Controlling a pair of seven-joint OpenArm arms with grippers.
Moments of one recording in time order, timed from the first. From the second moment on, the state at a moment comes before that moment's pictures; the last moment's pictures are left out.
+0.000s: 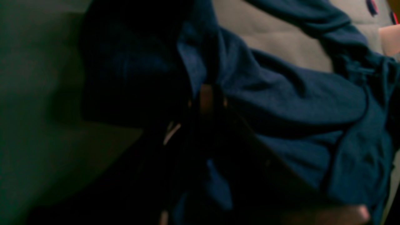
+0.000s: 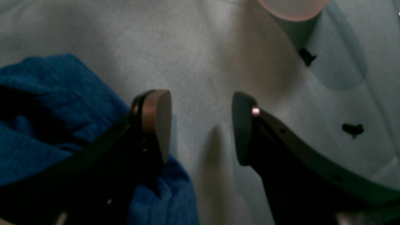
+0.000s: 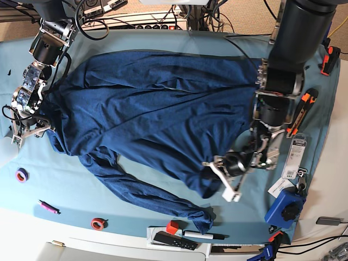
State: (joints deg) left arm -40.5 -5.0 7.5 27.4 -30.9 -33.0 27.6; right arm 14.6 21.9 31.1 61.6 -1.4 9.0 -31.0
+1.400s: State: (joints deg) left arm -40.4 -6.6 2.9 27.5 -25.7 -22.6 24.2; right arm 20.5 21.4 31.2 49.3 9.7 23.1 -22.8
